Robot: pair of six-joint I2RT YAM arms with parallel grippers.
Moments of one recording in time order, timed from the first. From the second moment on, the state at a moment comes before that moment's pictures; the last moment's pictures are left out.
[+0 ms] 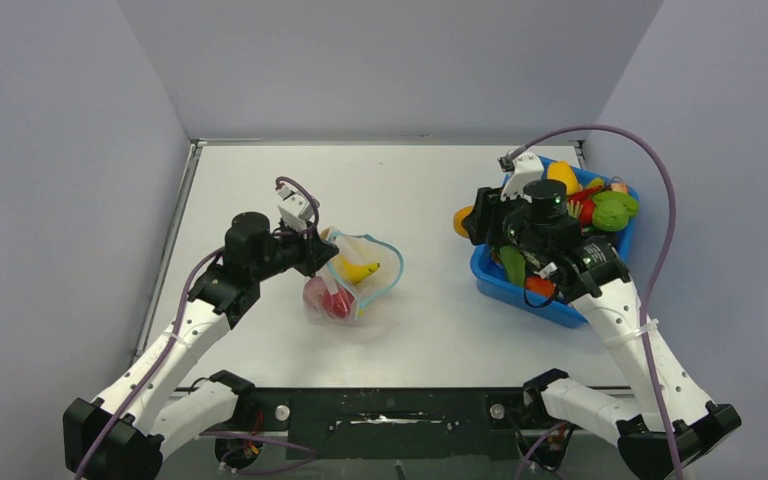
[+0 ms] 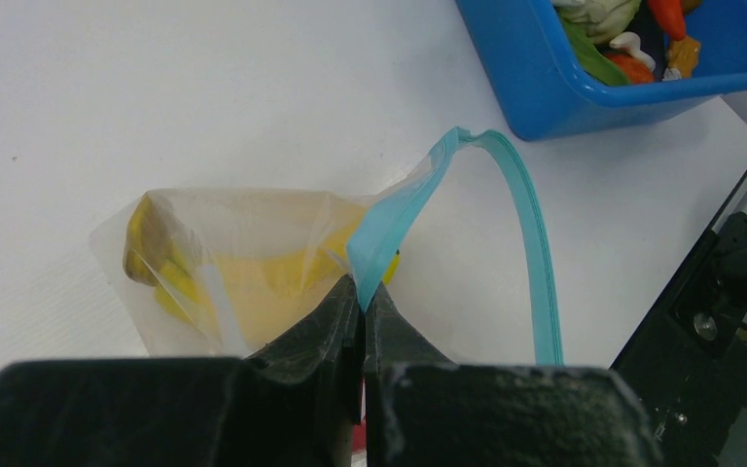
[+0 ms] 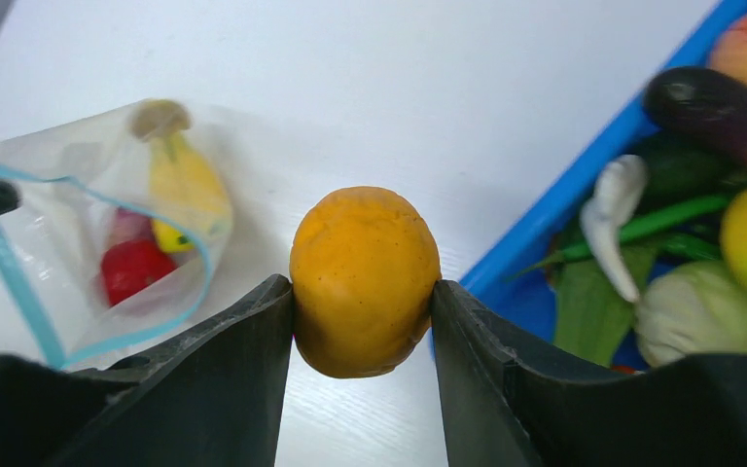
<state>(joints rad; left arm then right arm) -0.44 0.97 0.77 -0.17 0.38 -0.17 0.42 1.05 1.25 -0.72 0.06 0.20</state>
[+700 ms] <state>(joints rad) -0.43 1.00 0.76 -0.13 0.45 -0.22 0.80 1.14 1.10 -0.32 -0.16 0.32</state>
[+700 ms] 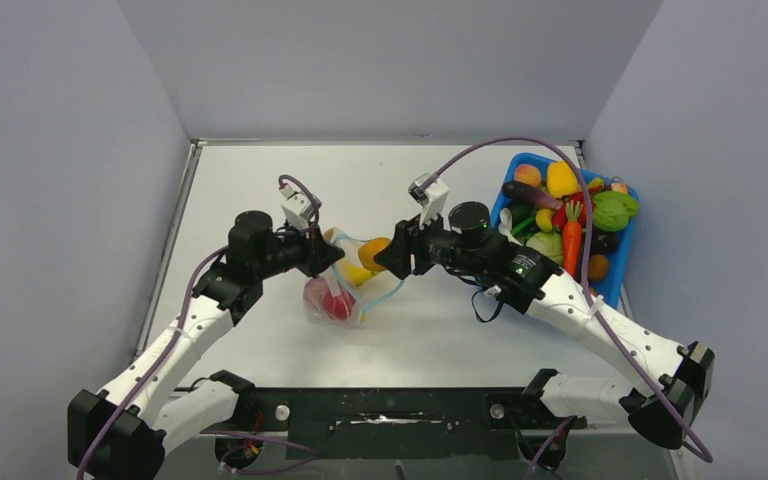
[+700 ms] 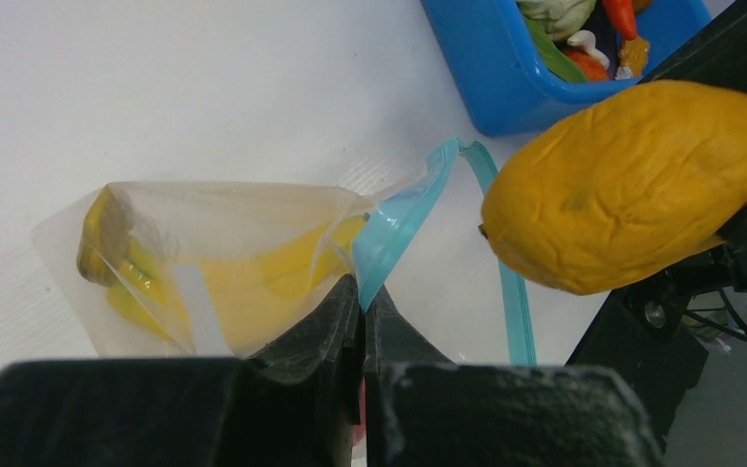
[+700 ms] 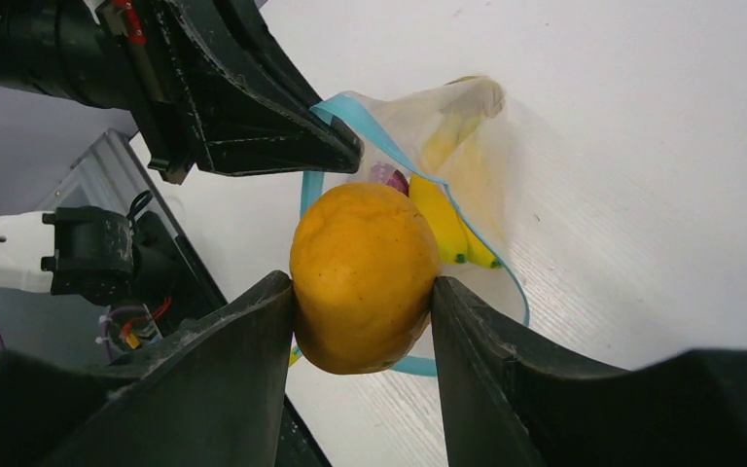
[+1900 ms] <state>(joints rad) -0.43 0.99 0.79 -0.15 0.51 -0.32 0.95 1.43 0.89 0.21 0.04 -0.14</state>
